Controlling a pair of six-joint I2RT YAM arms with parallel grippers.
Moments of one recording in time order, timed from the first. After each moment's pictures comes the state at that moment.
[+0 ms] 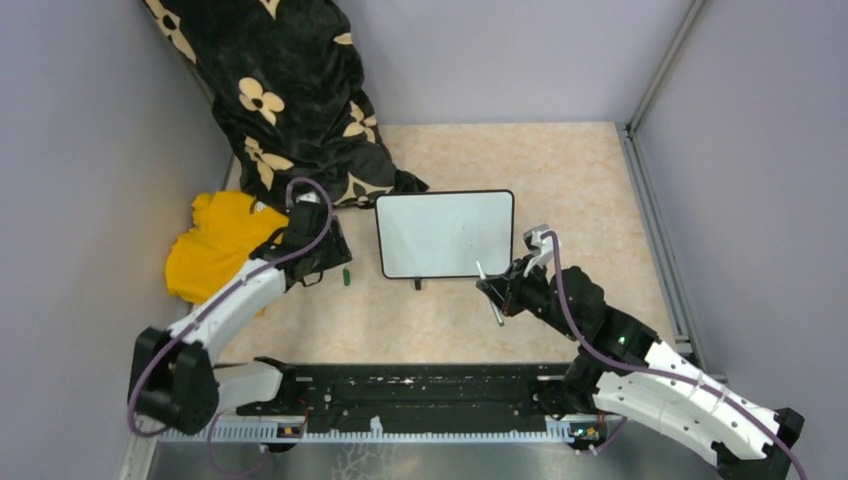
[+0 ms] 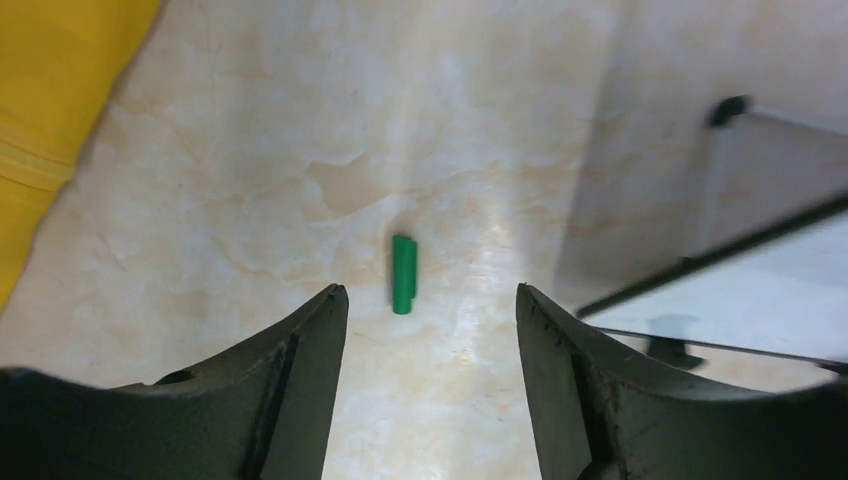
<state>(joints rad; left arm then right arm) -0.37 1.26 0.77 -0.42 -0.22 -0.59 0.91 0.51 0.59 -0.35 0.16 0.49</state>
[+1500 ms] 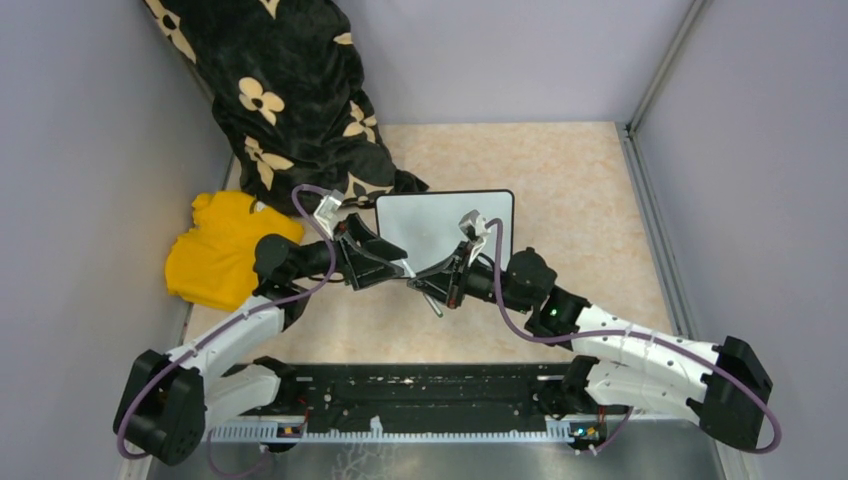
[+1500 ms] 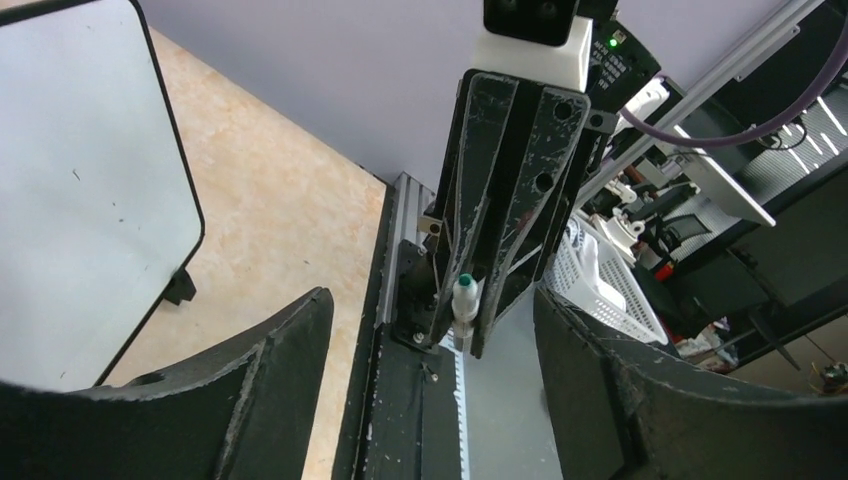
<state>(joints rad) -0.44 1.05 0.46 0.95 0.95 -0.93 0.98 0.94 0.57 0.39 -0.23 0.49</state>
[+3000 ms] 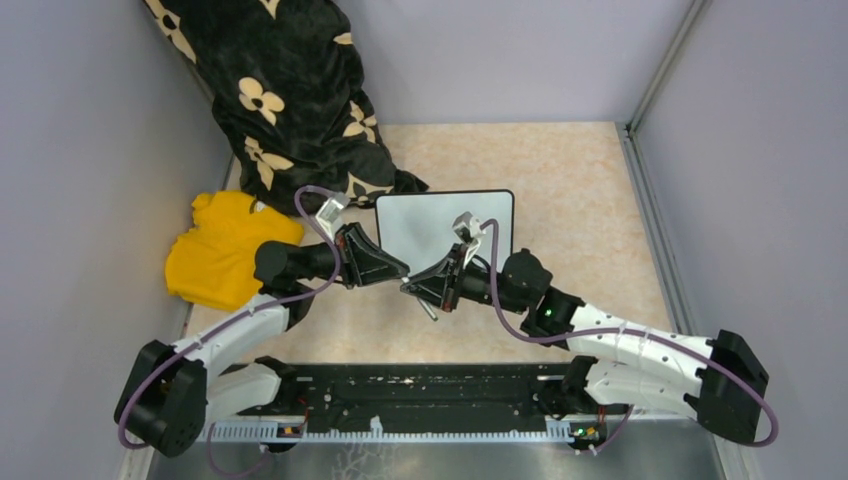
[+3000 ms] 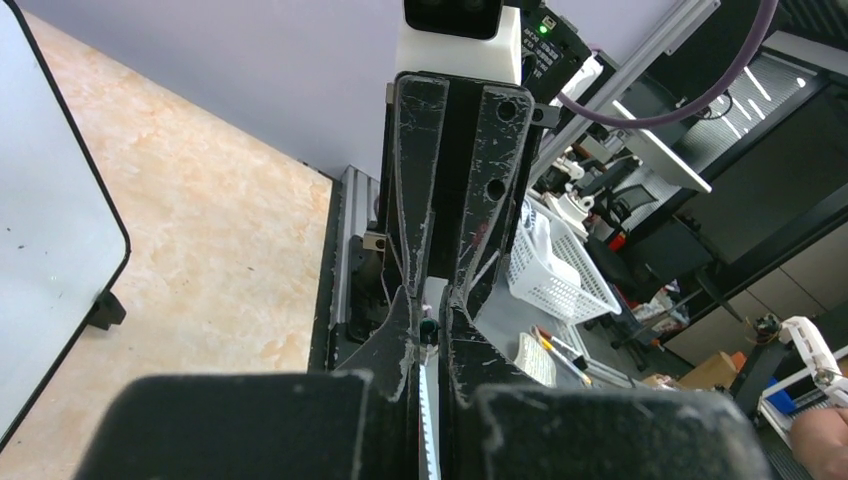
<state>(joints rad) -0.48 1.10 0.46 1.13 1.02 -1.06 1.01 0.98 0.58 0.45 -0.26 0.52</state>
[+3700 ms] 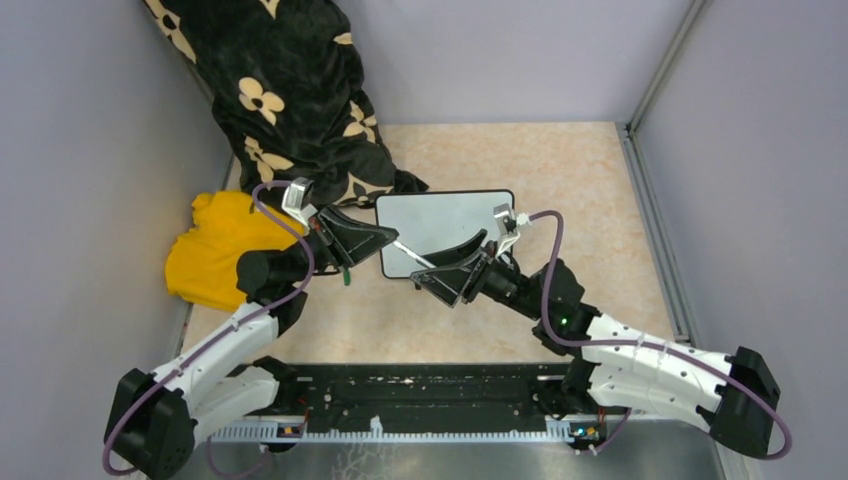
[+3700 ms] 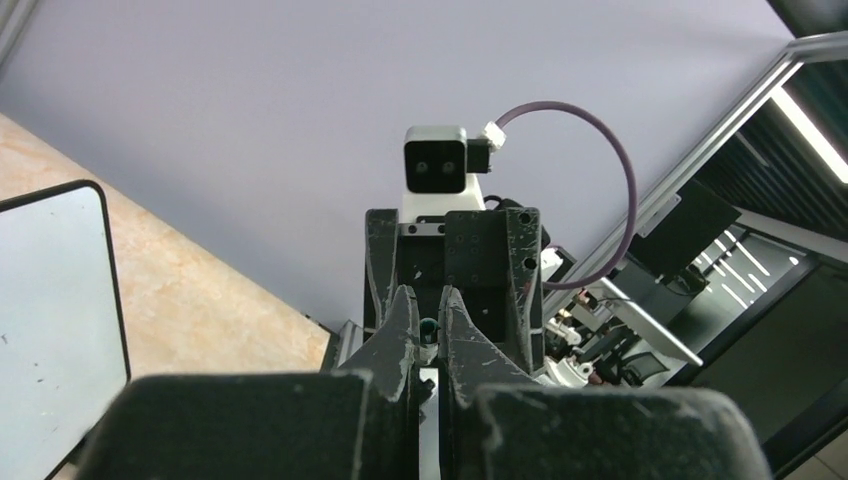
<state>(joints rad) -0.50 0.96 0.49 1.10 0.66 -1.18 1.01 0.83 0.52 0.63 -0.15 0.76</state>
